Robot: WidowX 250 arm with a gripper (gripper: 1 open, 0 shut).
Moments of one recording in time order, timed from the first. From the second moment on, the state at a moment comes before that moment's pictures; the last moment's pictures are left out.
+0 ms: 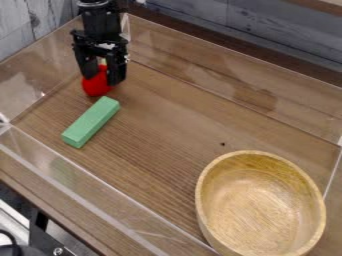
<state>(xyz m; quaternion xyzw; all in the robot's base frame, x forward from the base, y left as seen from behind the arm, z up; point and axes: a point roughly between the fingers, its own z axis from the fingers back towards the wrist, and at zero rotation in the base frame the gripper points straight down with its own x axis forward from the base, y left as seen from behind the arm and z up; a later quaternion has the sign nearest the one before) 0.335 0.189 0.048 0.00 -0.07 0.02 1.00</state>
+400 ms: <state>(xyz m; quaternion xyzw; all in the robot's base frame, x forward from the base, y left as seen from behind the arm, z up) 0.343 0.193 0.049 0.00 -0.09 0.03 1.00</state>
